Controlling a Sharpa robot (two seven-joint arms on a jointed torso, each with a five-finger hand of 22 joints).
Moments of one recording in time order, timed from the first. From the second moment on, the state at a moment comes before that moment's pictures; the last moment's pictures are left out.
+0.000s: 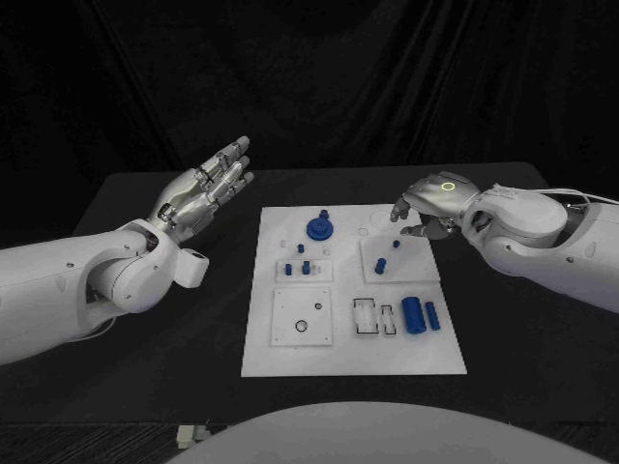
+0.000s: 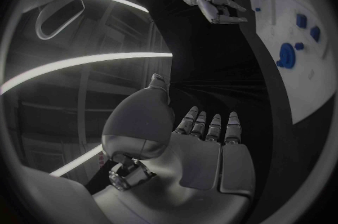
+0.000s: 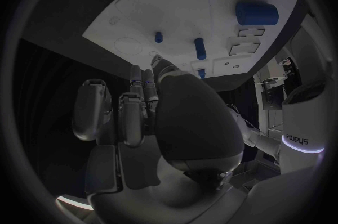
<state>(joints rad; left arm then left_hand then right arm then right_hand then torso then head) 1.20 -1.00 -0.21 1.58 -0.17 -0.13 0.66 1.12 0.07 -0.18 0.29 0.05 0.14 -0.07 0.02 0.02 0.02 -0.10 0.04 0.01 0.00 0.01 0.00 0.00 0.17 0.00 0.12 0.01 0.06 1.27 -0.85 -0.21 1.47 -1.88 -0.27 -0.08 1.50 -0.17 0.24 0.28 0.14 0.96 0.05 0.11 0.17 1.02 0.04 0.16 0.27 1.47 -0.05 1.48 1.31 0.06 1.45 0.06 1.27 1.31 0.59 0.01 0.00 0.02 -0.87</state>
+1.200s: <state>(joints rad) 1.17 -1.01 -0.21 1.60 -0.02 -0.05 0.68 1.35 0.11 -0.17 0.29 0.33 0.17 -0.03 0.02 0.02 0.00 -0.06 0.07 0.01 0.00 0.04 0.00 0.00 0.15 0.00 0.12 0.01 0.04 1.21 -0.81 -0.21 1.41 -1.87 -0.23 -0.07 1.46 -0.21 0.41 0.25 0.24 0.96 0.06 0.11 0.19 1.00 0.04 0.19 0.28 1.47 -0.05 1.47 1.31 0.06 1.45 0.06 1.24 1.31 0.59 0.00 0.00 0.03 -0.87</state>
